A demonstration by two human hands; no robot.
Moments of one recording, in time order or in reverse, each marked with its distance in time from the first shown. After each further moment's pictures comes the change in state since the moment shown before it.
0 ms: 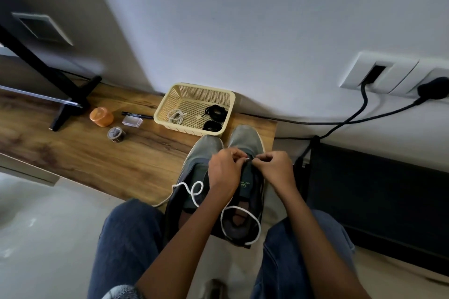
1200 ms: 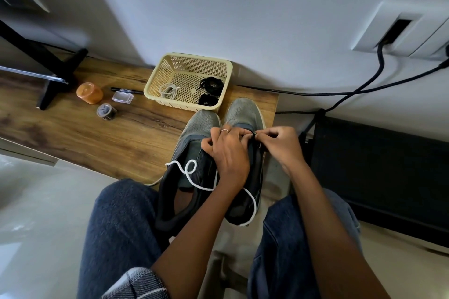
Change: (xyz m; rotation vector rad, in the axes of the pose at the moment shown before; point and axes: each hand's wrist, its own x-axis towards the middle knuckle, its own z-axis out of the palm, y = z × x) left_hand -0.012 -0.006 0.039 0.229 0.242 0.064; right_hand 0.011 0.019 -0.005 0.231 -0.079 0.016
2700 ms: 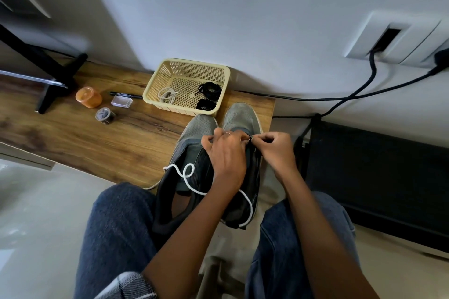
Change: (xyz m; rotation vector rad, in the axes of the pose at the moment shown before) left_hand 0.004 0.005 -0.013 0.111 -0.099 0.085; right_hand -0.010 -0.002 0.003 -0.011 0.044 -0.041
